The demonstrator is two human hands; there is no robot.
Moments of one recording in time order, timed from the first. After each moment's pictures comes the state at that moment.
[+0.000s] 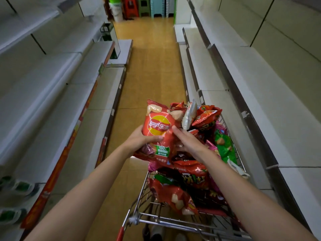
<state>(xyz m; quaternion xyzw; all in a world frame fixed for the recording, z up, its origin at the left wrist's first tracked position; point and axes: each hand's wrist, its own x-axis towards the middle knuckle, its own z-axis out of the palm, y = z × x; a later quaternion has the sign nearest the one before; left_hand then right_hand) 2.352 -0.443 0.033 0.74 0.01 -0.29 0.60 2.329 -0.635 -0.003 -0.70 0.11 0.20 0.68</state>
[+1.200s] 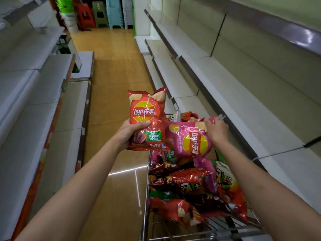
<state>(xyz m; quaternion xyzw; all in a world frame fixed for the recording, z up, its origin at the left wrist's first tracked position) 2.437 -0.433 0.059 0.65 -0.05 -0.33 0.69 2.345 -0.696 0.051 -0.86 0.39 -0.13 0.30</state>
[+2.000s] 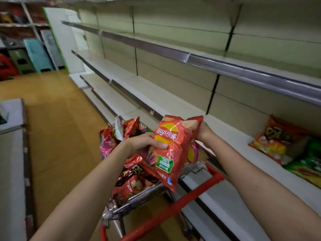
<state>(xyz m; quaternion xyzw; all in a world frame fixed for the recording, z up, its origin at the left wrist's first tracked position) 2.206 -0.541 0.130 0.61 -0.40 -0.59 0.36 2.059 -0.701 0.131 -0.72 0.38 -0.20 0.54</state>
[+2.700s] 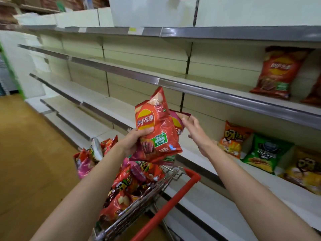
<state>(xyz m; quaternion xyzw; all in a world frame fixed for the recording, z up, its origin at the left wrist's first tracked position) 2.185 -0.538 0.175 0.51 -0.38 -0.53 0.56 1.994 -0.653 0.185 -0.70 0.39 -0.33 0.50</state>
